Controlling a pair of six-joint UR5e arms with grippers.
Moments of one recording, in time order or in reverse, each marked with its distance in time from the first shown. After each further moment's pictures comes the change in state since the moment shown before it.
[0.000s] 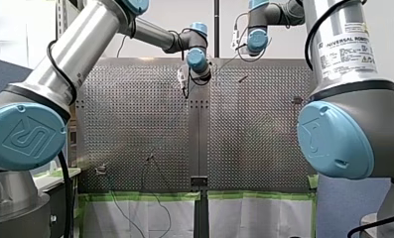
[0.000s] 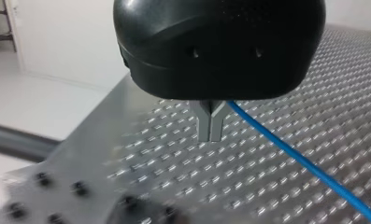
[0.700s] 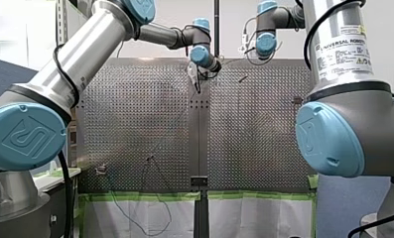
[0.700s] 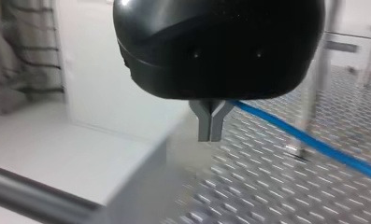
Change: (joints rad) left arm -0.001 -0.059 0.176 0.042 0.153 -0.085; right arm -0.069 0.000 0.027 -0.001 -0.004 0.015
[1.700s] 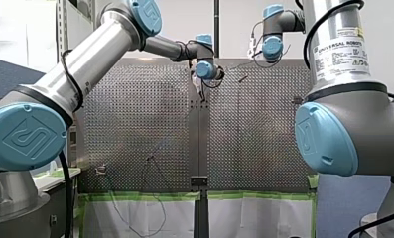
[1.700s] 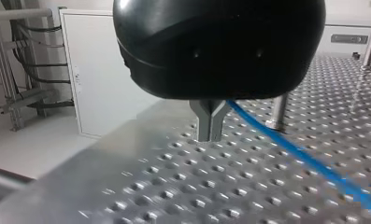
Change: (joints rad) left arm 0.009 -0.086 -0.015 0.165 0.021 0.021; right arm -0.052 0.010 0.024 -0.011 0.000 0.007
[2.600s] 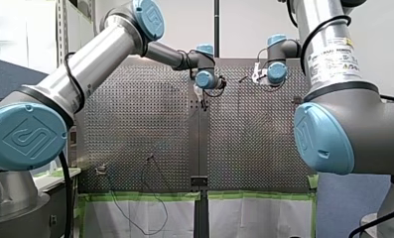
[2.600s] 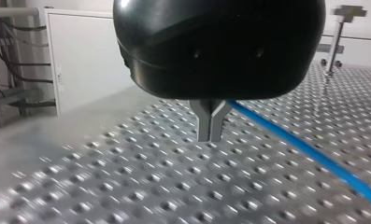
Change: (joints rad) left arm 0.001 -0.040 -0.034 0.036 0.031 -0.007; right arm -0.053 0.166 0.008 -0.062 -0.067 0.049
